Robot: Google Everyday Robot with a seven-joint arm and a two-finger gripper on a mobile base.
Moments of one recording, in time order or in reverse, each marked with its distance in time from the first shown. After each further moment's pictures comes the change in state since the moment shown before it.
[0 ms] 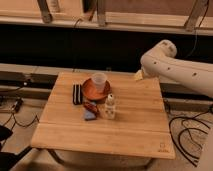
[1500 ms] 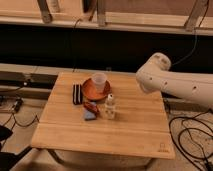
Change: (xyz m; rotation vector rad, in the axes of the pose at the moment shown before) arm 0.102 0.026 -0.016 0.062 0.150 -0.242
